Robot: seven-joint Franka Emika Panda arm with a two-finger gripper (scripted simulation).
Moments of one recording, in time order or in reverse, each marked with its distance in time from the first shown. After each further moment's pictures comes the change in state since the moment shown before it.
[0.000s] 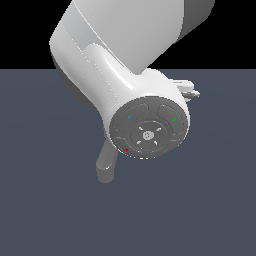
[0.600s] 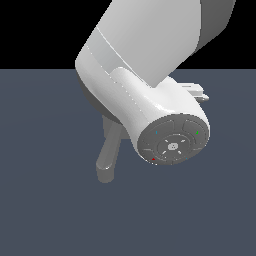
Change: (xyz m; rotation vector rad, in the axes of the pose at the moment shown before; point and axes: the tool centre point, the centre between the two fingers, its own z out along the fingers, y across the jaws) arm 0.008 -0.024 0.009 -0.006 -0.025 -0.014
